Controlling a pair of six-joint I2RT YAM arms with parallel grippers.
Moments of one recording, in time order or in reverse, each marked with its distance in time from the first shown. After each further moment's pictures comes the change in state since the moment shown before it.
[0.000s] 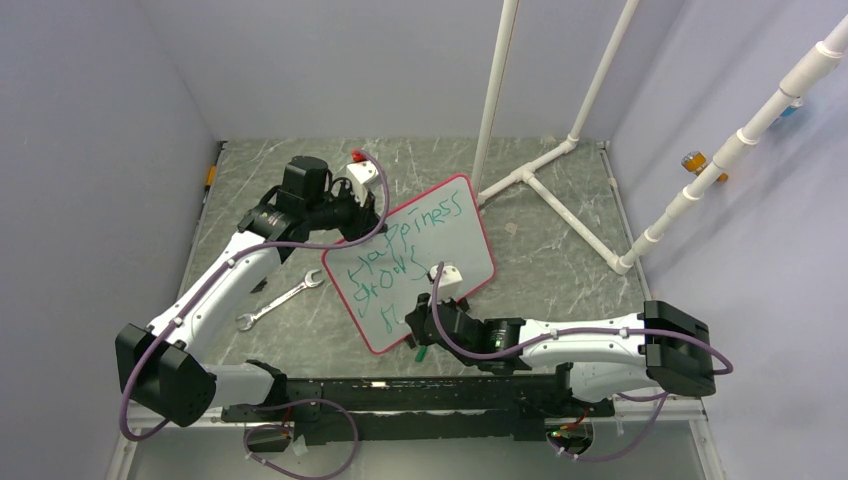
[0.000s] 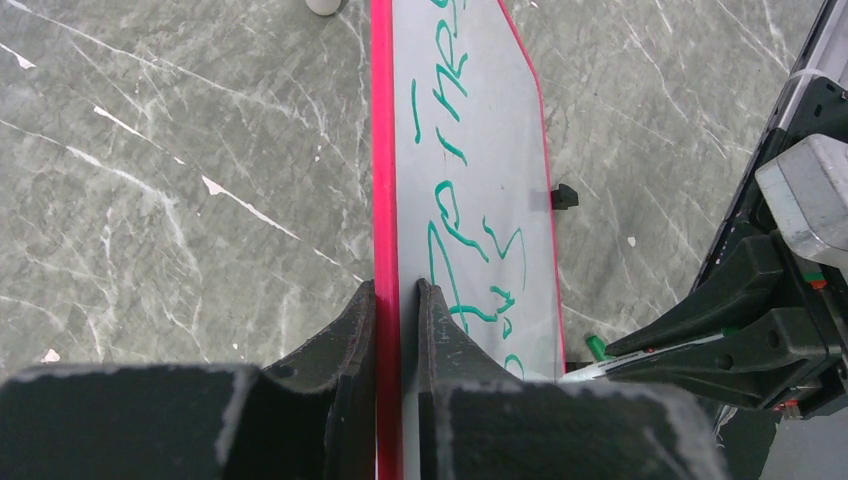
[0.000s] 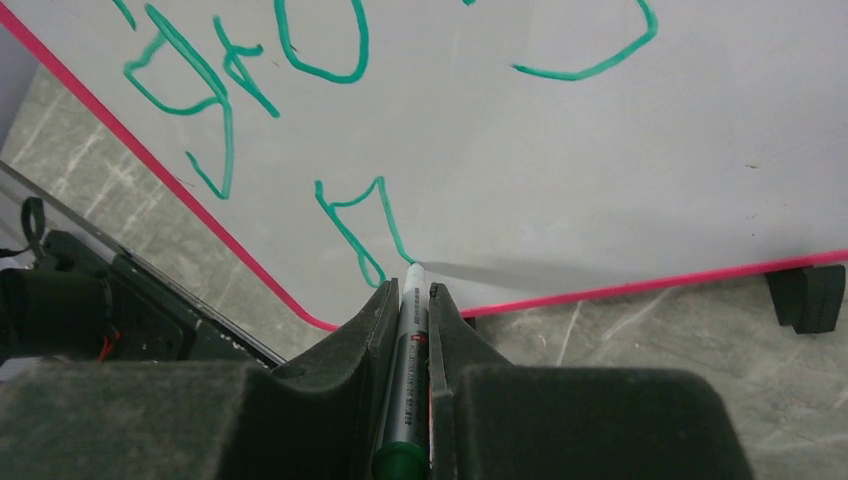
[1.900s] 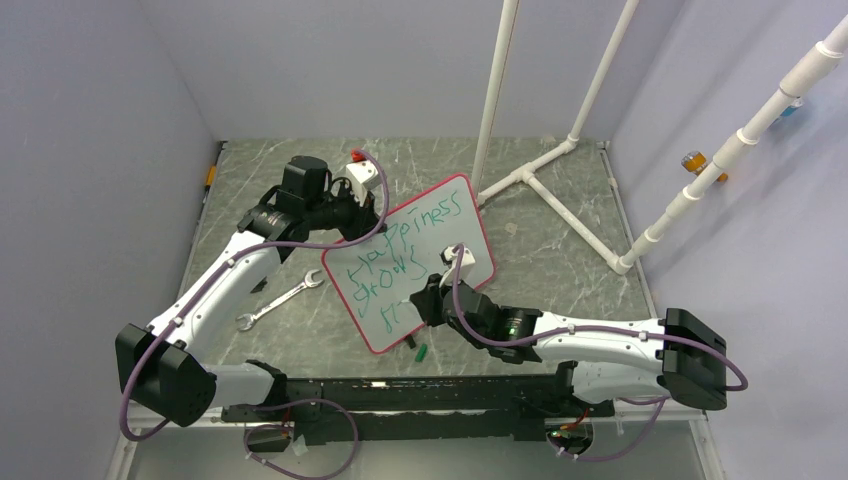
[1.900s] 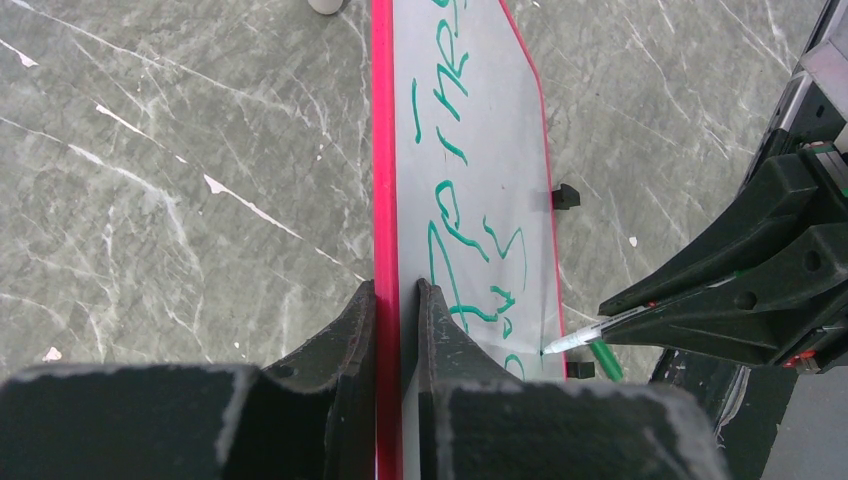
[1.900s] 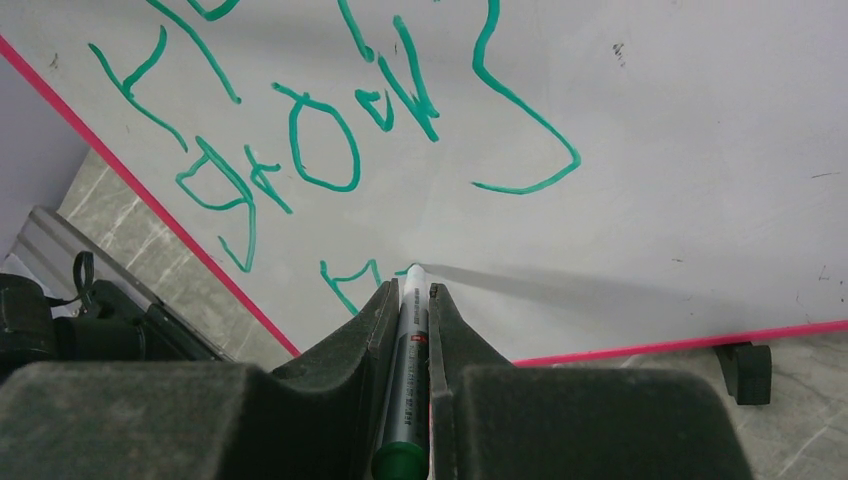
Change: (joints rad) left arm 0.000 0.000 0.000 0.000 0.000 0.000; right arm -0.123 -0.092 -0.025 0.072 -0.081 -0.105
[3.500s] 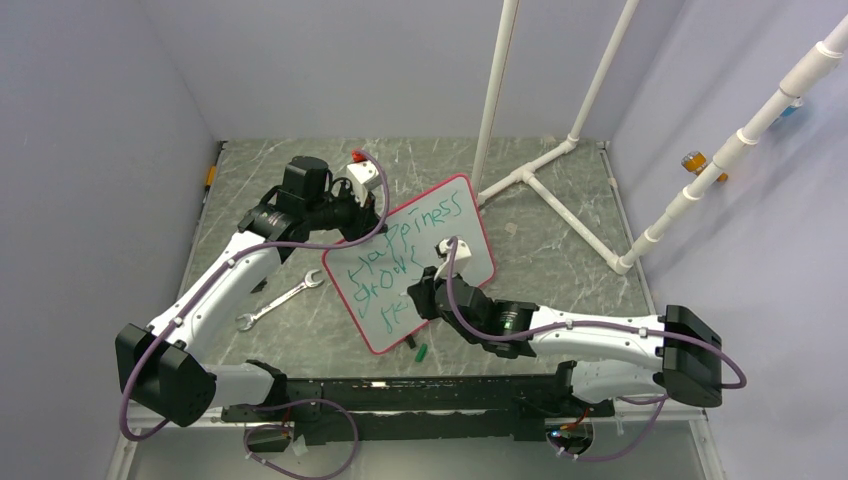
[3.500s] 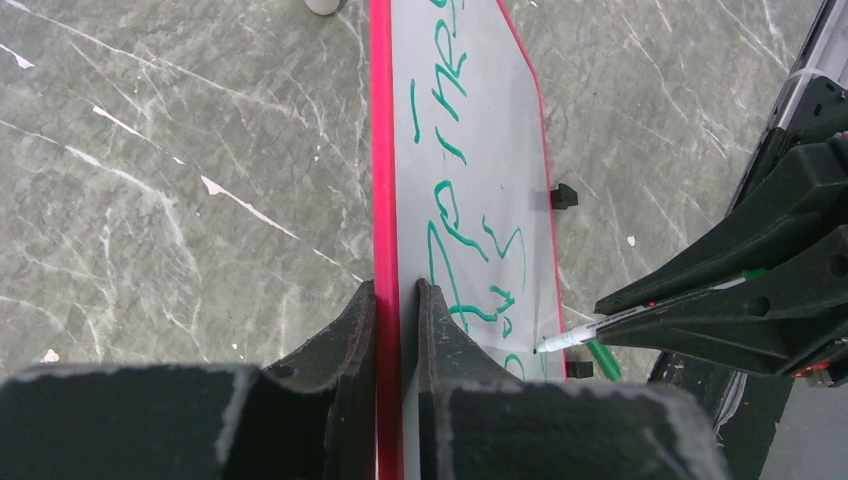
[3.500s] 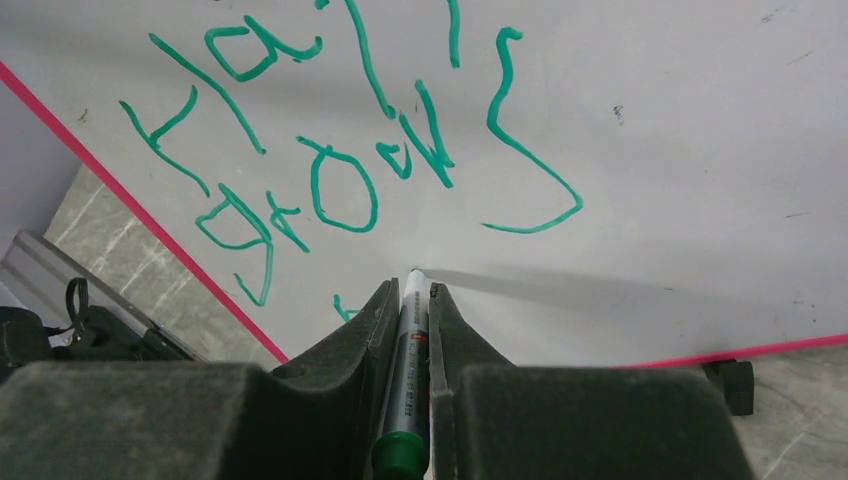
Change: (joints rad) left arm 0.000 0.000 0.000 0.000 0.000 0.000; right arm 0.009 0.026 0.093 -0.080 0.051 -0.011
